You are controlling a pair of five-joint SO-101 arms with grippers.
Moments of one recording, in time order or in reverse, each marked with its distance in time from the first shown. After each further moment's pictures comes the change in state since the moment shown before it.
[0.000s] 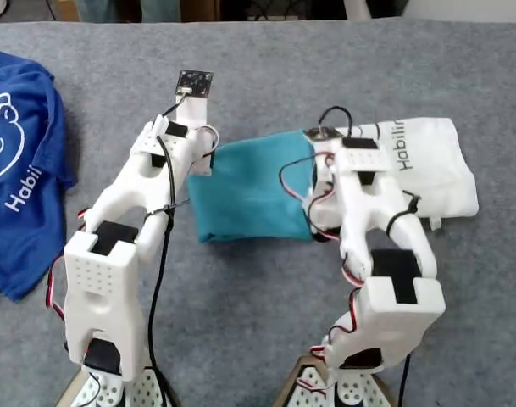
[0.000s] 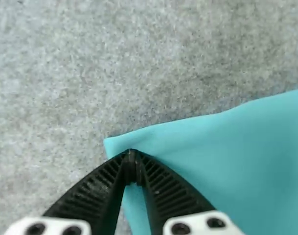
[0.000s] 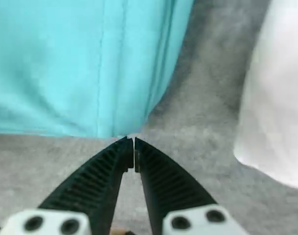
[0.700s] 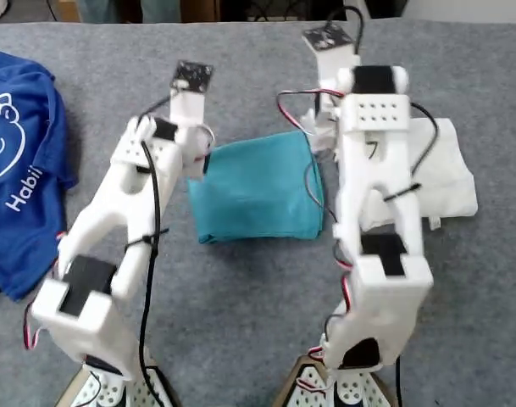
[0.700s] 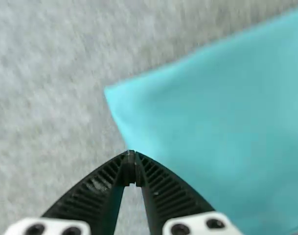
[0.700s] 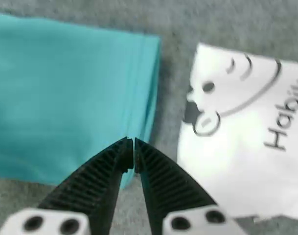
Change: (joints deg) left arm 1.1 -25.8 18.2 7.2 -4.2; right arm -4.0 13.3 -49.8 13.6 -0.4
